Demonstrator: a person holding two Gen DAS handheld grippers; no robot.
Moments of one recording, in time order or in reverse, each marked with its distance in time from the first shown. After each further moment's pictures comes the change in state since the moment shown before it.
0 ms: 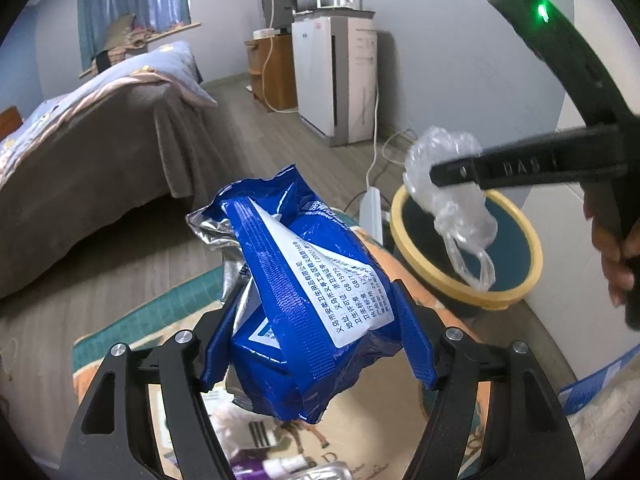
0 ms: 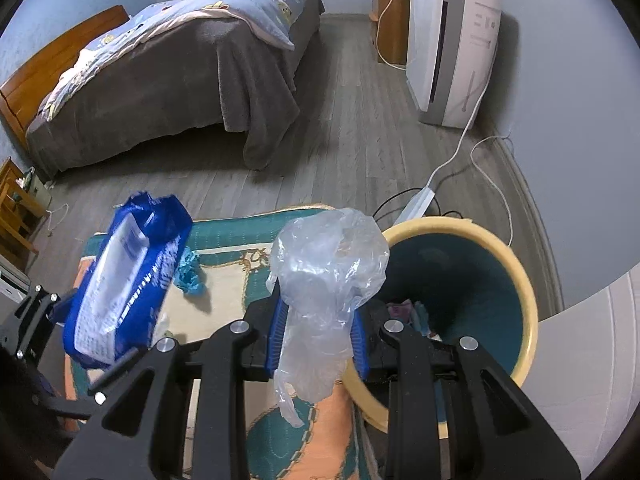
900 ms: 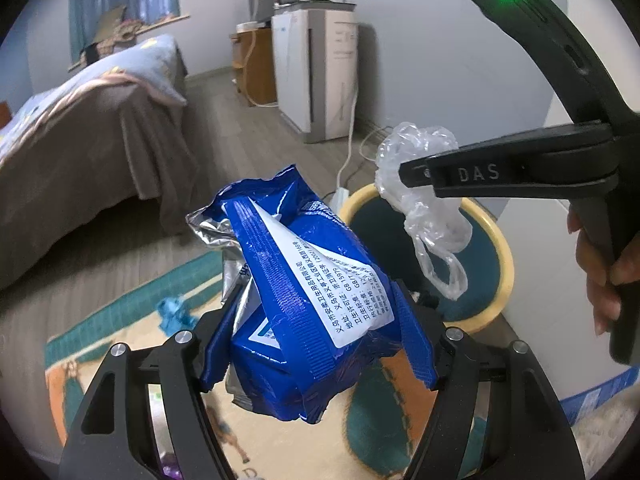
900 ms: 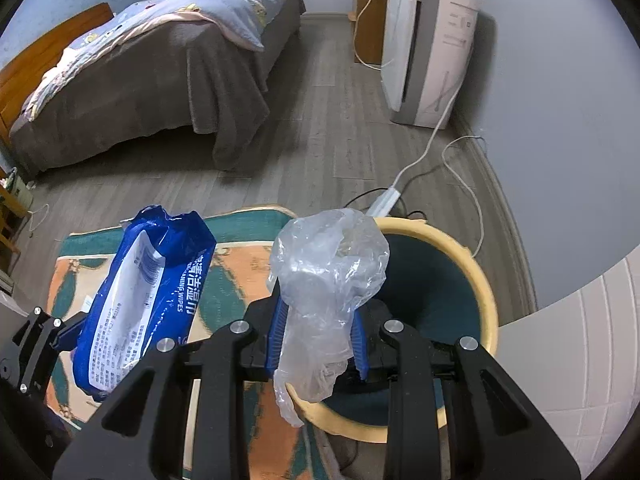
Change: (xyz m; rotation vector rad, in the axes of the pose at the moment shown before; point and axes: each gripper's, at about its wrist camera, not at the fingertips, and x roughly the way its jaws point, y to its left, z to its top) left arm 0.020 -0.064 0.029 -0.002 0.025 -0.043; right arm -0.005 -0.048 0.002 0.022 0.010 -0.071
